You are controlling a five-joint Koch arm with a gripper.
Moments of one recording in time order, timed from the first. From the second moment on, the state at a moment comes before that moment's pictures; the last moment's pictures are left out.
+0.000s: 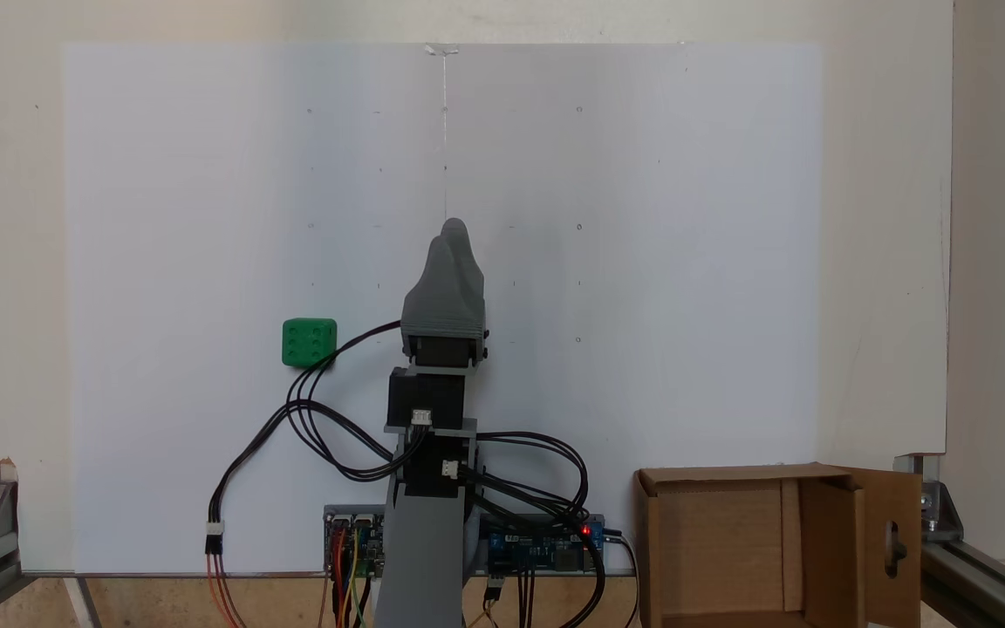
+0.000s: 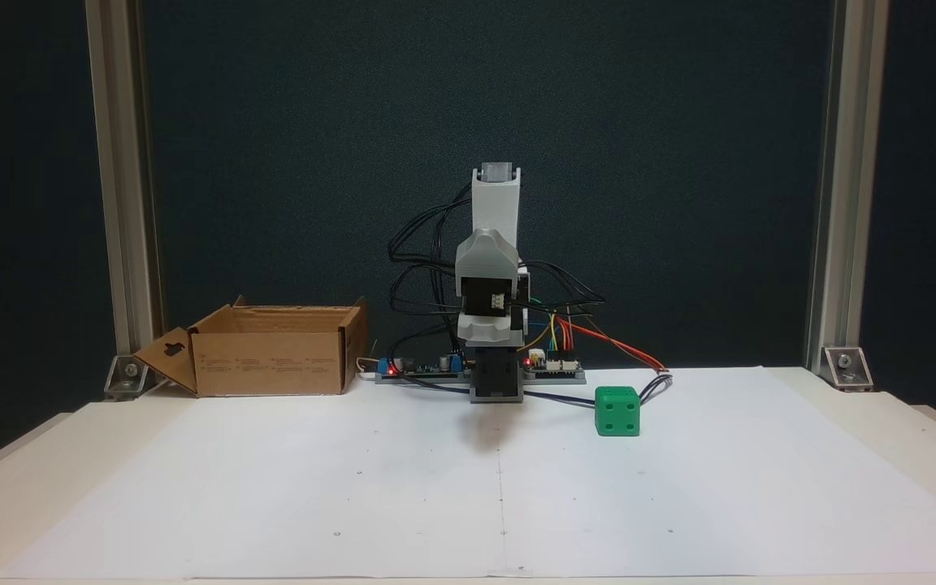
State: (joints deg) arm 3.3 129.4 176.4 -79.0 -3.8
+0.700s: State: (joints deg) arm 4.4 129.4 176.4 -79.1 -3.8
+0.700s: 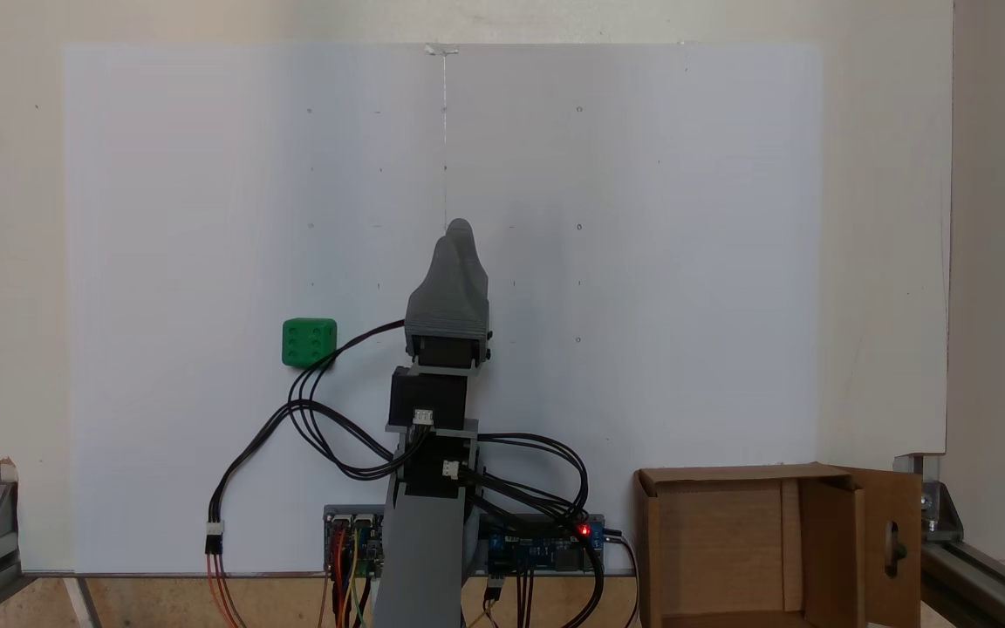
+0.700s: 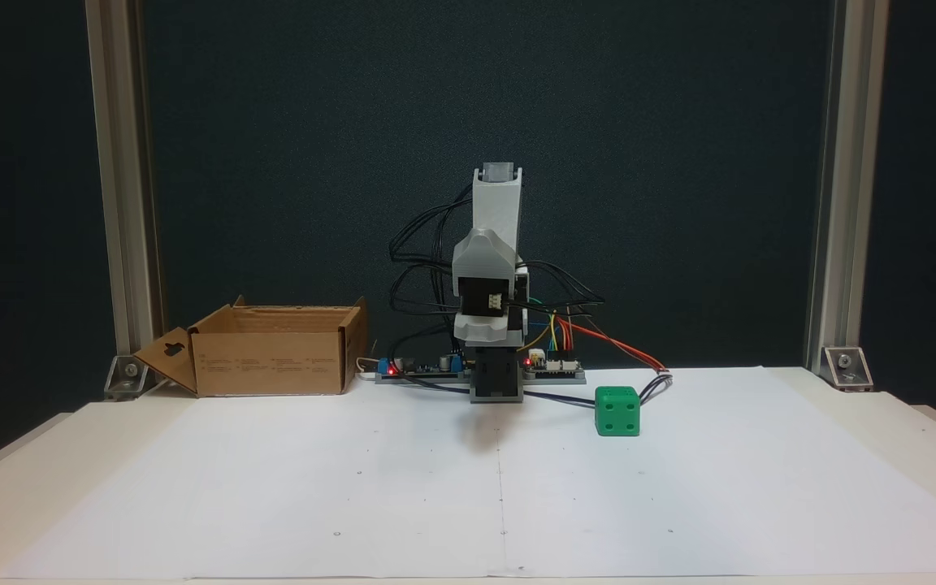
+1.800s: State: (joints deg) arm -4.7 129.4 143.5 0.4 3.2
